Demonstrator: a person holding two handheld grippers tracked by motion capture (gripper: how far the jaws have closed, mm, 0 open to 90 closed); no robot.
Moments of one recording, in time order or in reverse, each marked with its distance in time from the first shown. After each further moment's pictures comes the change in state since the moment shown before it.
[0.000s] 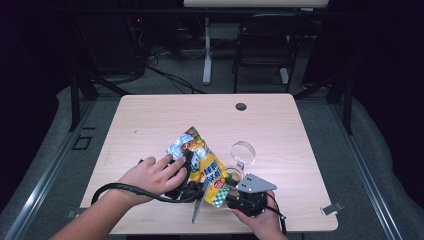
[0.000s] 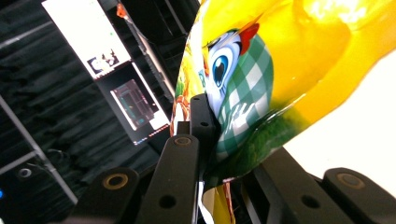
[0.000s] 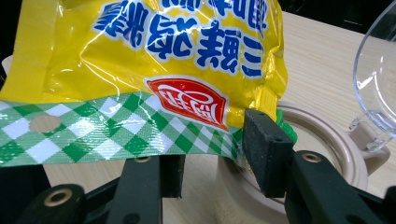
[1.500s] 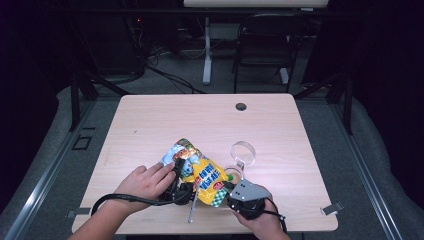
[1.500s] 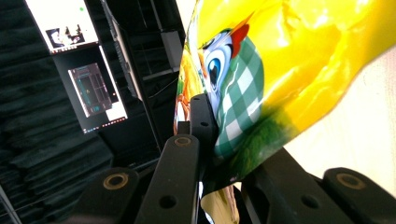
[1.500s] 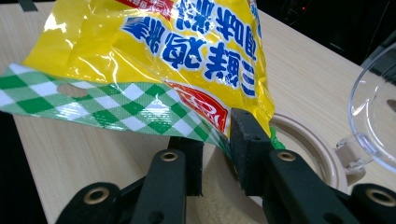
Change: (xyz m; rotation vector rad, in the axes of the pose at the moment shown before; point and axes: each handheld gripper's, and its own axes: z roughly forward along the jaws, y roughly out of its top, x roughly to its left) left arm -0.031 -0.006 0.010 -0.014 -0.113 -0.218; right arm 0.012 0.003 -0.003 0.029 -0.054 -0.210
